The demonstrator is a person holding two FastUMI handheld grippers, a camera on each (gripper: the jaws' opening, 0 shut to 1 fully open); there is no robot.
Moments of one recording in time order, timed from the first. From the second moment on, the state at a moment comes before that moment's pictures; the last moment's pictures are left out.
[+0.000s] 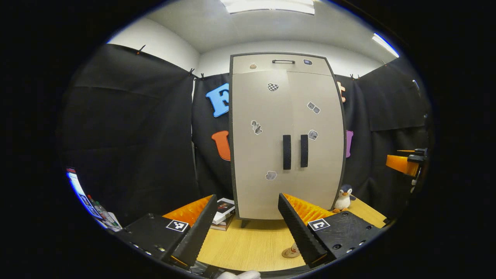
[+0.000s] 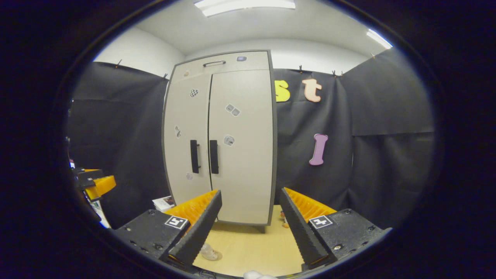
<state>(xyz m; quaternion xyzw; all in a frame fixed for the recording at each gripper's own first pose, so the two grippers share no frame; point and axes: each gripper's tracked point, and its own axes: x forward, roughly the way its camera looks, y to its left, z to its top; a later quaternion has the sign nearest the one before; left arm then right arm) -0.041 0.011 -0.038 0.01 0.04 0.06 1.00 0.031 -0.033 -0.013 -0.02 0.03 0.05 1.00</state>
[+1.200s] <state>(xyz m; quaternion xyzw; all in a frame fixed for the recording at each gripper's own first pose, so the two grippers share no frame) -0.050 0.012 -0.035 0.01 0.04 0.07 1.00 0.029 -0.033 -0.001 -0.03 0.02 0.06 1.00</state>
